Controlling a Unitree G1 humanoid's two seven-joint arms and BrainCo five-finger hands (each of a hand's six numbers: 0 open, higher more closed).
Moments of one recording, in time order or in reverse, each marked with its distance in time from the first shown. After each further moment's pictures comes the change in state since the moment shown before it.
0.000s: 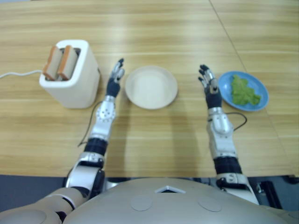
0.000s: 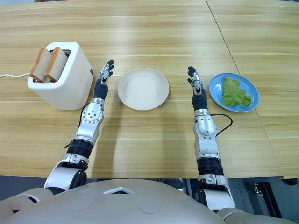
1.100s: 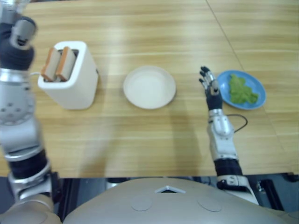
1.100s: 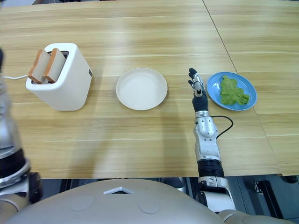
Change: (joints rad) left arm 0.207 0.583 0.504 -0.983 0.018 0.518 -0.227; right arm 0.024 -0.012 -0.002 -0.038 0.005 0.010 0.005
